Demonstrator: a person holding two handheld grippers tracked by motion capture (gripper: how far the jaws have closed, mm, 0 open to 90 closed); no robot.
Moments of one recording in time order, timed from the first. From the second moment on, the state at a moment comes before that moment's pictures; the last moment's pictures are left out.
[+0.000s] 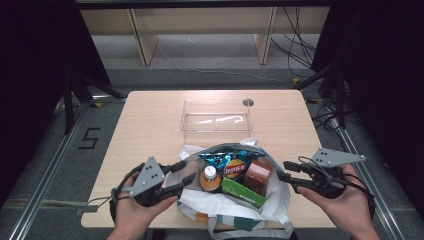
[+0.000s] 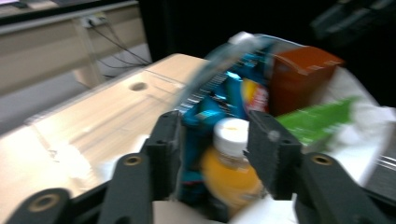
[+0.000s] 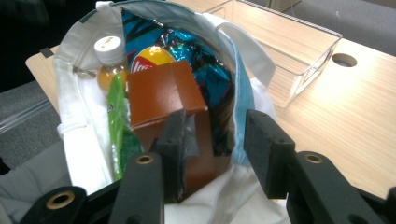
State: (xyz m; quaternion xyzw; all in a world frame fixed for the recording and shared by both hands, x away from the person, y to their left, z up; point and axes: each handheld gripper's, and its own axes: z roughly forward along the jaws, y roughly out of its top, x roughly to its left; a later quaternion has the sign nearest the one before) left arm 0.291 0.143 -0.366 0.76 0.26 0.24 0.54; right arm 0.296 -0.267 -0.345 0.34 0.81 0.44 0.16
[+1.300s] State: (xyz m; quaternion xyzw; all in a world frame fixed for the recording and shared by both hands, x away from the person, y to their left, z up) left arm 0.372 0.129 -0.403 0.81 0.29 0.21 0.47; right arm 0.352 -0.256 -0.360 0.38 0.83 0.38 0.15
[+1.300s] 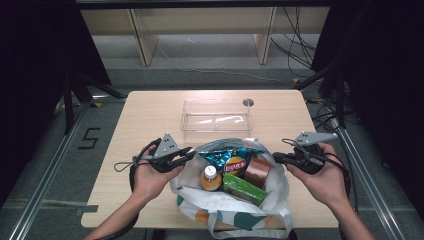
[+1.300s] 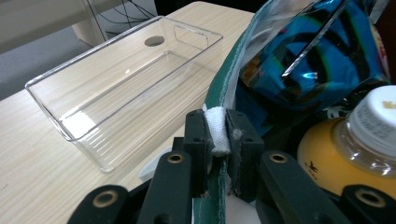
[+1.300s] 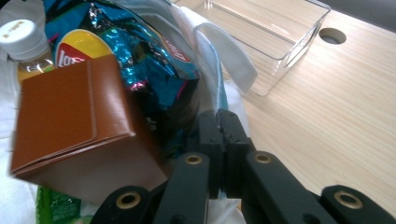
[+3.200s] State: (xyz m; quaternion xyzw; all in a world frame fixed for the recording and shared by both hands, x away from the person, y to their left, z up) left arm 0.392 0.113 -0.462 0.83 0.31 0.18 0.43; right arm 0.381 -0.258 -0.417 0.42 0.83 0.34 0.16
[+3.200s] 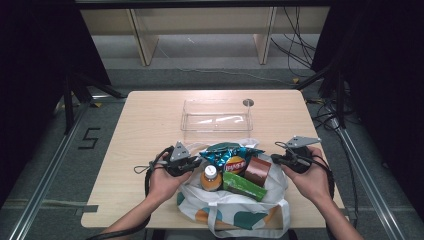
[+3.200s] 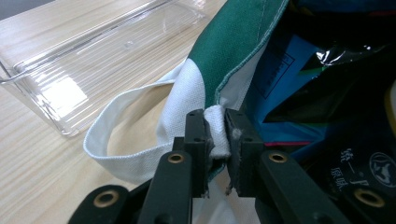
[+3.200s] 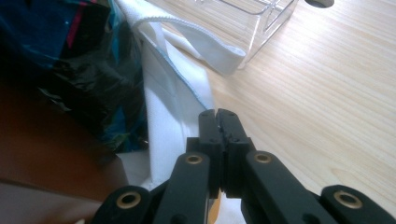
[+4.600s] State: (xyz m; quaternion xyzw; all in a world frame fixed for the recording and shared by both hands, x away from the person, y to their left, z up) left arm 0.391 0.112 -0.465 0.83 0.31 0.18 0.43; right arm 0.387 -0.255 -0.436 0.42 0.83 0.33 0.15
